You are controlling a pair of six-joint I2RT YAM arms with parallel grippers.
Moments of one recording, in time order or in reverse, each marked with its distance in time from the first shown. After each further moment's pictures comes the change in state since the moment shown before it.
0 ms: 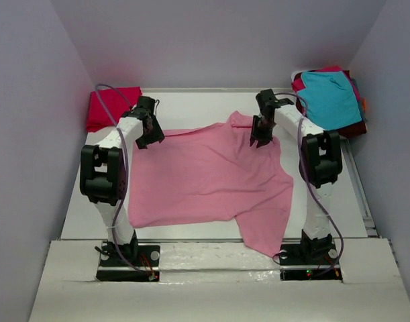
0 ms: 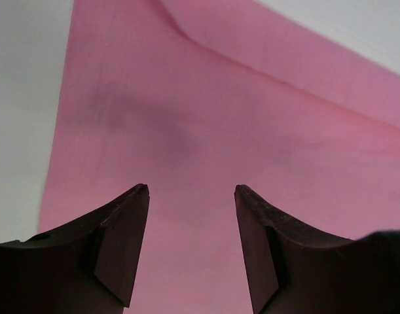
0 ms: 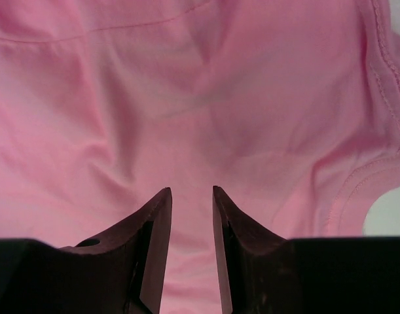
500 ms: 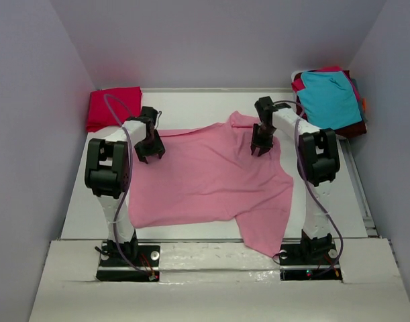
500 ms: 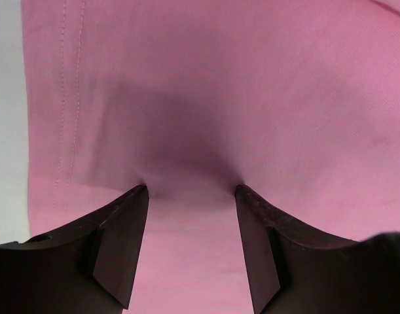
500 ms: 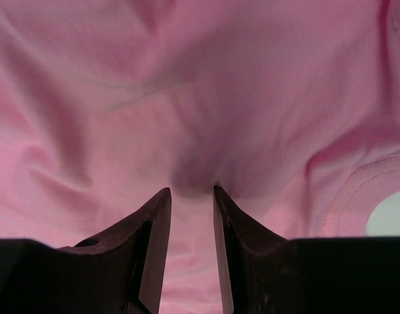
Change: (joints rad) left arm 0.000 0.100 -0.051 -0.091 0.025 0.012; right arm 0.000 0.038 -0.031 -0.049 0.010 0.003
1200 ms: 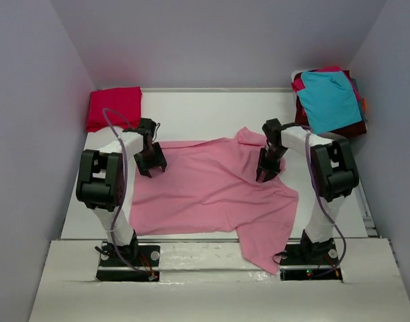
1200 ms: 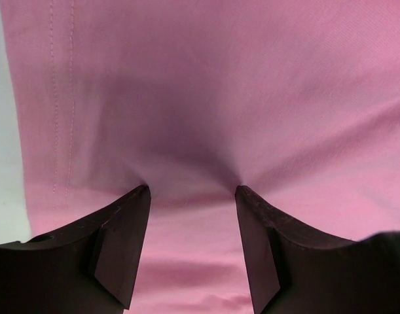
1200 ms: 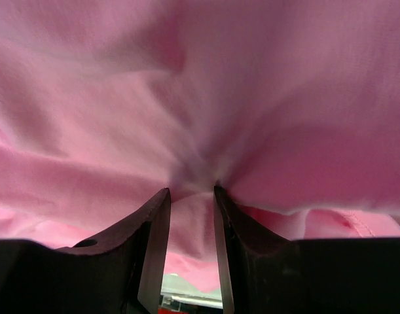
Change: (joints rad) left arm -0.008 -0.154 -0.207 0.006 0.124 -0.008; right arm 0.000 -0.247 -0.450 0.017 -0.134 0.080
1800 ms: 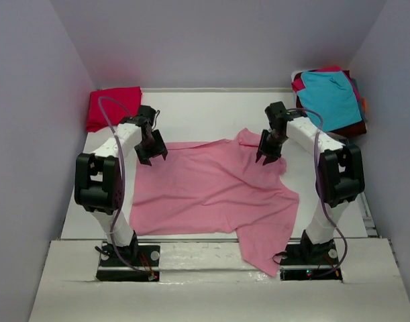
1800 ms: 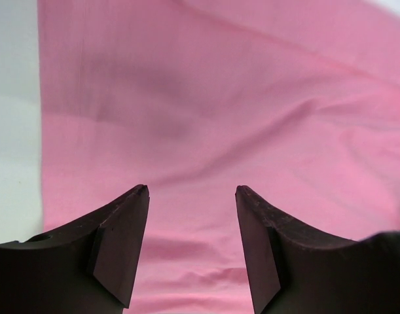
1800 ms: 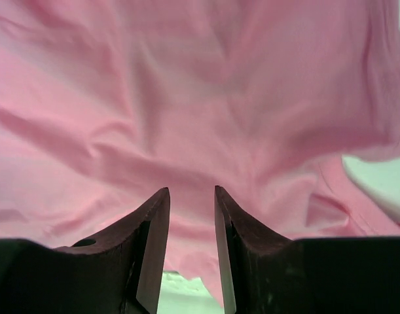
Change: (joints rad) left arm -0.017 -0.060 0.105 -0.118 0.016 -0.016; right arm 0.000 -0.110 0.098 -0.037 0.050 0.044
